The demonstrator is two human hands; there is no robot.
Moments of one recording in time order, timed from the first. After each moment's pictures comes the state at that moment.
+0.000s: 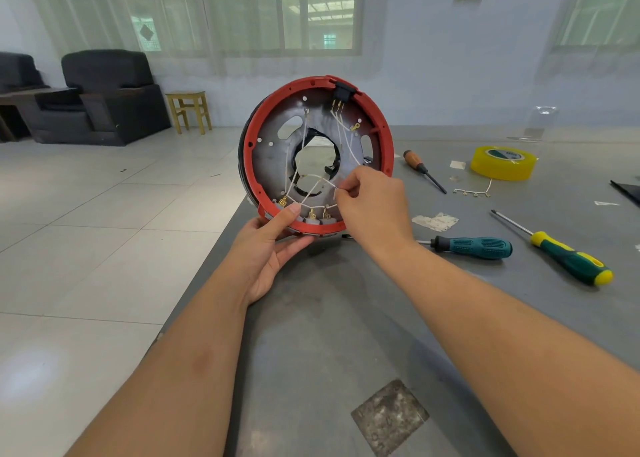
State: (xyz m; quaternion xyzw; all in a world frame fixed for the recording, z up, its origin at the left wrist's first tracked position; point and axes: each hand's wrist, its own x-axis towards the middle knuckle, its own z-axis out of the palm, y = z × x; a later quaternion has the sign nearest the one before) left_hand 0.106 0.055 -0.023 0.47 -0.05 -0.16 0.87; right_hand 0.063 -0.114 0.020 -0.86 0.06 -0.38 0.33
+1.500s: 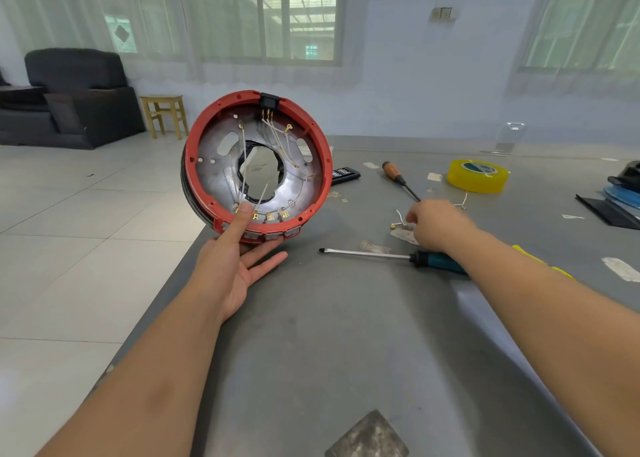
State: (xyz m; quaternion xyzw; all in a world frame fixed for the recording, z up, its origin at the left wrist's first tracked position) left_hand 0.116 0.052 -0.026 0.48 -0.02 -0.12 0.87; right_hand 0.083 -0.275 0.011 -0.98 0.21 -0.04 0.01
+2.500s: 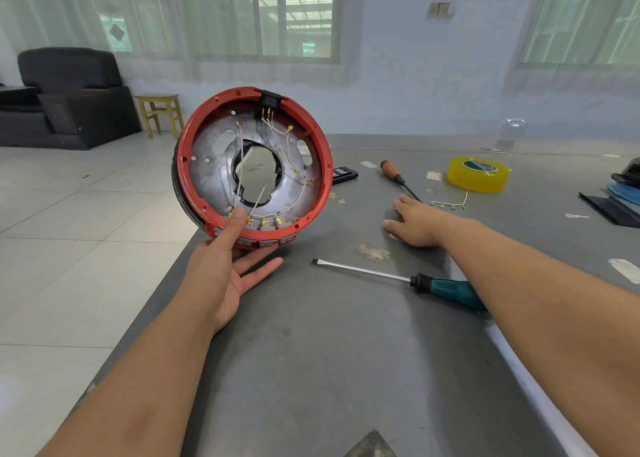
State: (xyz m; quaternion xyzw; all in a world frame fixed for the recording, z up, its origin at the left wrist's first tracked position) left_hand 0.120 0.050 -0.029 0.48 -0.02 -0.11 0.87; right_hand 0.124 -0.296 -0.003 -0.99 0.13 0.05 0.03
